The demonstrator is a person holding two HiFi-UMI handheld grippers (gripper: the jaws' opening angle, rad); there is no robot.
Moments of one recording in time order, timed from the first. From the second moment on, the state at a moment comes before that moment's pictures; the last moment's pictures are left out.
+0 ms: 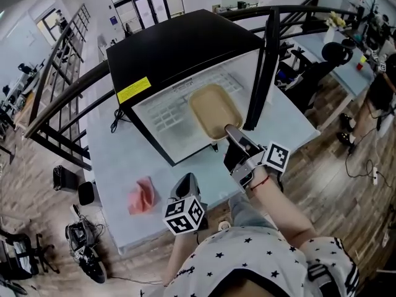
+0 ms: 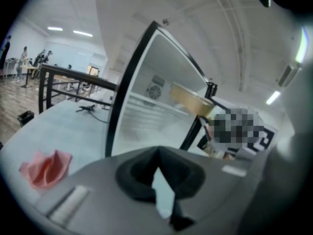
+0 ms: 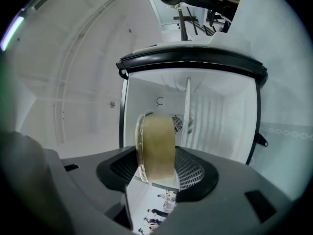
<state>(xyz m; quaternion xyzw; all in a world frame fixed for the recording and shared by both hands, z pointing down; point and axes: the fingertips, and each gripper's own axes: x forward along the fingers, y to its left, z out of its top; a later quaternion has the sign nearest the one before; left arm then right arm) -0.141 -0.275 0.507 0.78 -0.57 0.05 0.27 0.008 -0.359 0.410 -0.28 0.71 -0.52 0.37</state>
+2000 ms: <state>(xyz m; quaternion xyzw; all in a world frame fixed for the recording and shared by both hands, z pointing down) -0.145 -0.337 0.521 0.74 -0.60 0.05 0.29 -0.012 -0.487 0.421 -0.29 0.69 -0.57 0.35</state>
